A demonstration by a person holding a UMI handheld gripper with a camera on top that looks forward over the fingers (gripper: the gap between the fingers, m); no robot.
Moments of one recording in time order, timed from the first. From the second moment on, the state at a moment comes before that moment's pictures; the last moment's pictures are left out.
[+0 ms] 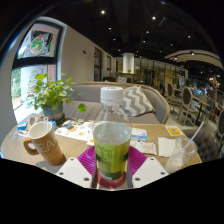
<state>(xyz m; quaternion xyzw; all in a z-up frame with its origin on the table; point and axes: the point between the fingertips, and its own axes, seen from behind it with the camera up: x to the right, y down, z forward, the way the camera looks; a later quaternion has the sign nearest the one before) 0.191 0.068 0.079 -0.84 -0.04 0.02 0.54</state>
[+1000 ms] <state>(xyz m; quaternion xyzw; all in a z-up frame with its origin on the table) 0.134 -0.167 0.205 -0.90 0.04 -0.02 0.42</state>
